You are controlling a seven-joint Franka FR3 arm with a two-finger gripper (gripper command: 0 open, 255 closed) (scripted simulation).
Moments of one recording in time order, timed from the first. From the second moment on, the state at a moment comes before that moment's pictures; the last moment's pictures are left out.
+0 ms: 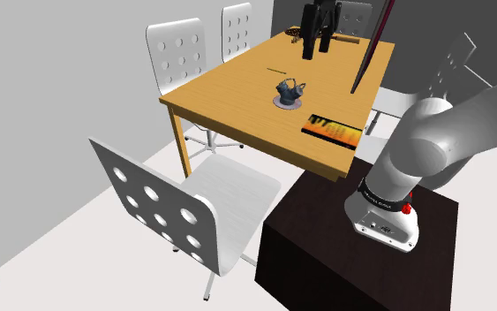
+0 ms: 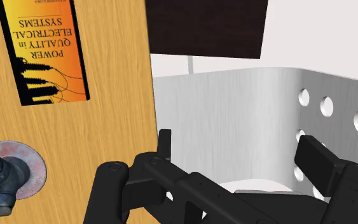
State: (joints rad) arm -0.01 -0.75 0.04 -2.27 0.11 1.43 0.03
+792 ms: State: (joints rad) arm -0.08 -0.51 -0.06 -2.28 0.00 1.62 -0.07
